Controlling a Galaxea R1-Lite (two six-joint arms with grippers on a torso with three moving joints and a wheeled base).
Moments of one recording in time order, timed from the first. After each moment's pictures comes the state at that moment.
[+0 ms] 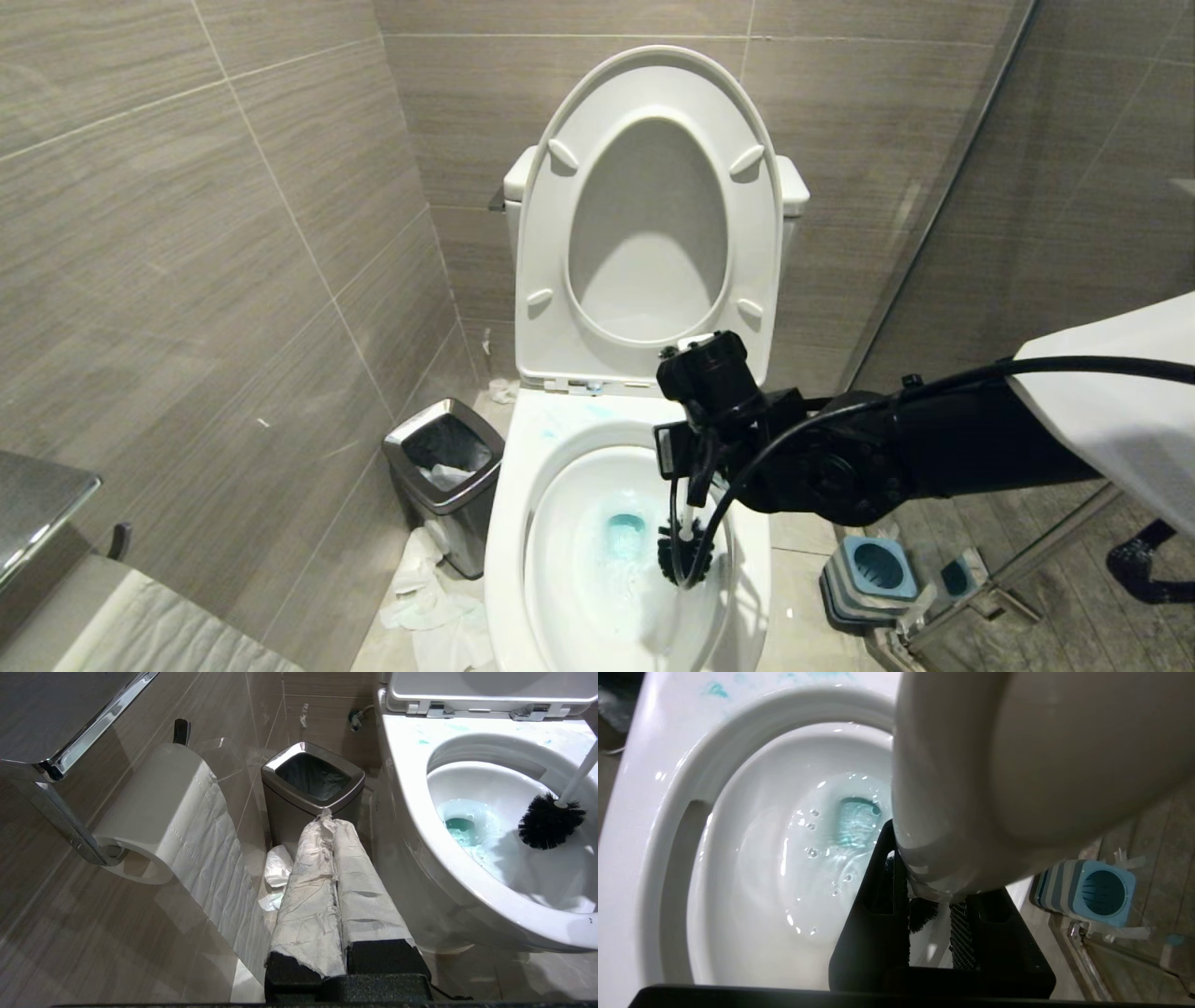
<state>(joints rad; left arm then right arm) 0.00 0.00 0.00 0.00 0.00 0.00 0.71 2.12 -1.35 -0.11 -0.51 0.30</state>
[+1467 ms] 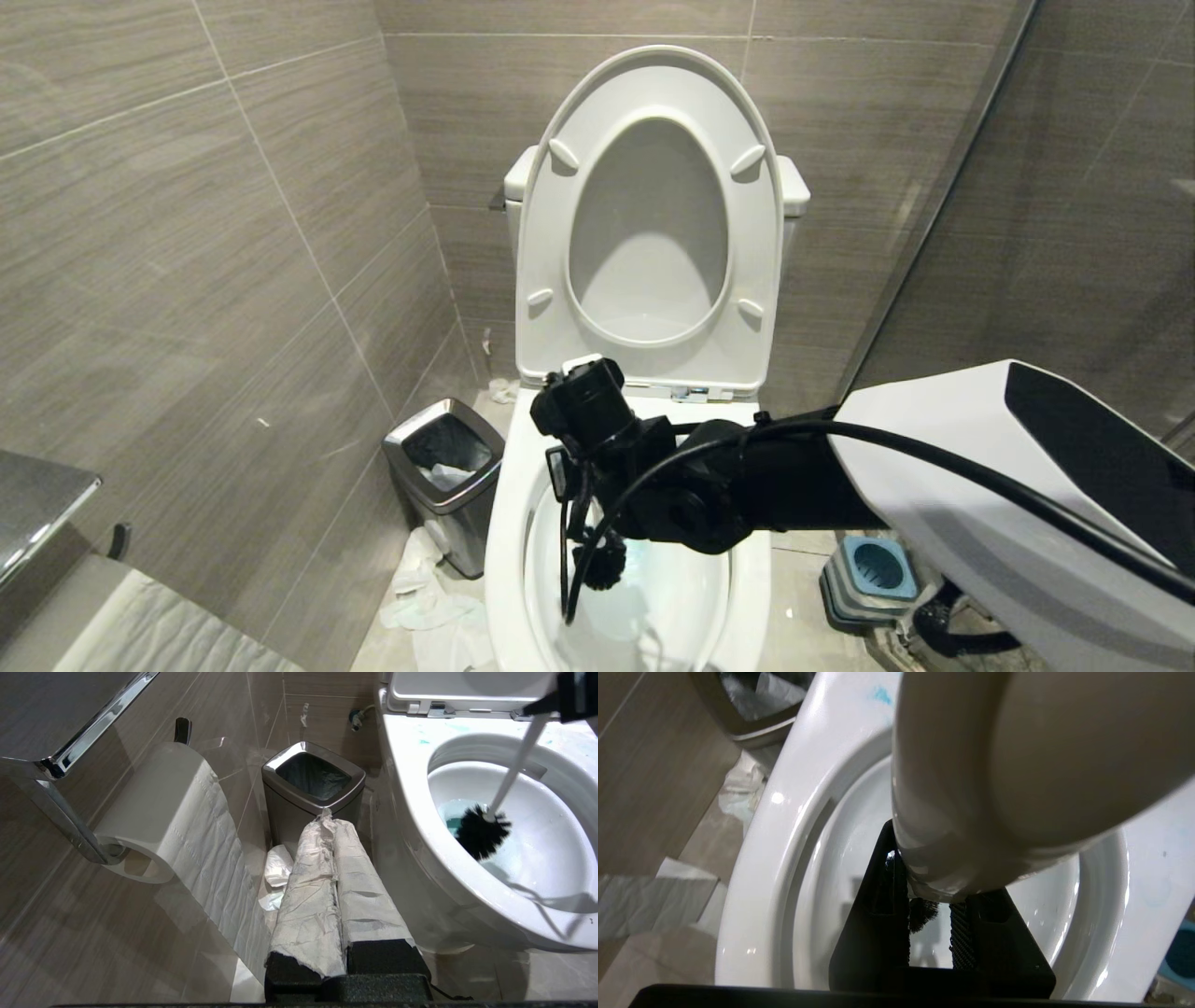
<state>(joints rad) 0.00 0.00 0.00 0.00 0.00 0.00 0.87 2.32 -1.65 -0.05 -0.52 0.29</state>
